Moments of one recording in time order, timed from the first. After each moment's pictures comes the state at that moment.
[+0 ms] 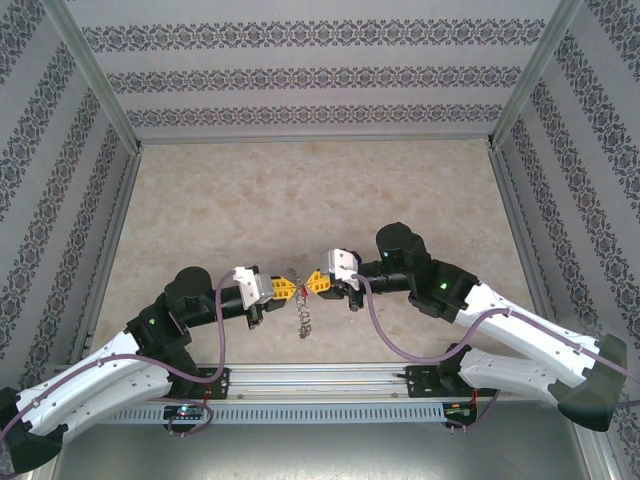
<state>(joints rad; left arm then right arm) -0.84 0.58 0.52 -0.09 0.37 0.20 0.90 0.99 0.86 -0.26 -0.59 -0.37</state>
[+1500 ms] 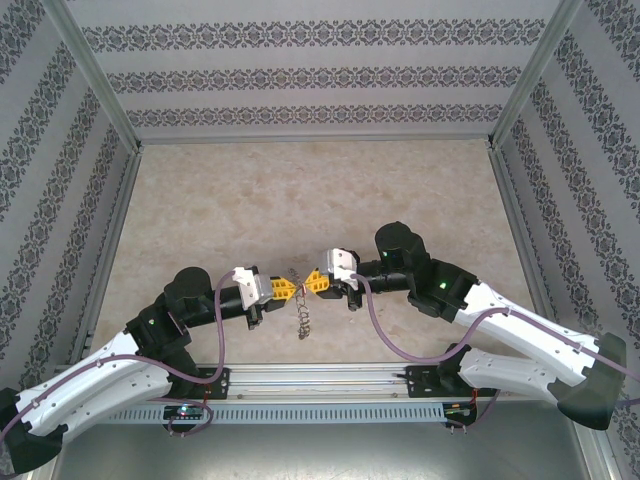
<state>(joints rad) -0.84 0.58 0.52 -0.09 0.37 0.20 0.91 1.00 0.87 -0.25 -0.59 -0.37</state>
